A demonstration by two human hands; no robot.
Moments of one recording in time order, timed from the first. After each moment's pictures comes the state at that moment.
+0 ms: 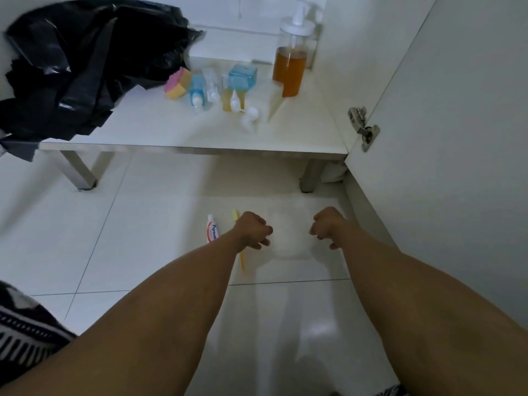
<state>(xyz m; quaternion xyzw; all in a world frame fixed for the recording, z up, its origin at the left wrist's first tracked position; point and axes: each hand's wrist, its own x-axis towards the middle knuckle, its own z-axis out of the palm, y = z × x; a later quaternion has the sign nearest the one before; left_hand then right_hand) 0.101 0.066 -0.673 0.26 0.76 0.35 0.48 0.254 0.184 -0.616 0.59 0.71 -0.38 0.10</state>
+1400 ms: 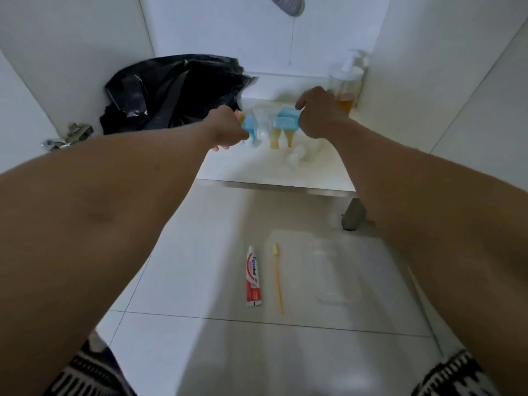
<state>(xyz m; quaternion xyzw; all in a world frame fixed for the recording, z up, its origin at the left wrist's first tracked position) -0.100 0.073 -0.449 0.35 0.89 0.27 0.12 0.054 0.206 -0.415 0.34 0.92 -0.10 -0.17</state>
